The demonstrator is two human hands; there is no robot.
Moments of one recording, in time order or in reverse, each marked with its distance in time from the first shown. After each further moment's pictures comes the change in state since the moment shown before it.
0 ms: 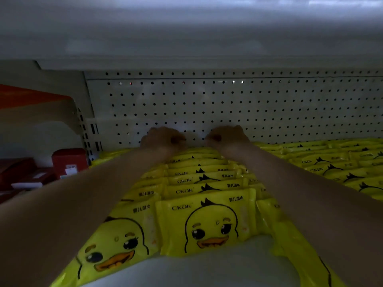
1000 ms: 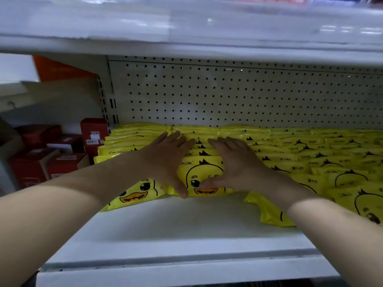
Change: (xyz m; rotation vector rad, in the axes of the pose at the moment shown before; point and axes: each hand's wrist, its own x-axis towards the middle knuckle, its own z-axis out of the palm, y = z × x) left_hand -0.134 0.029 -0.014 0.428 -0.368 0.275; right_hand -0.164 -0.021 -0.018 -0.140 -0.202 -0.155
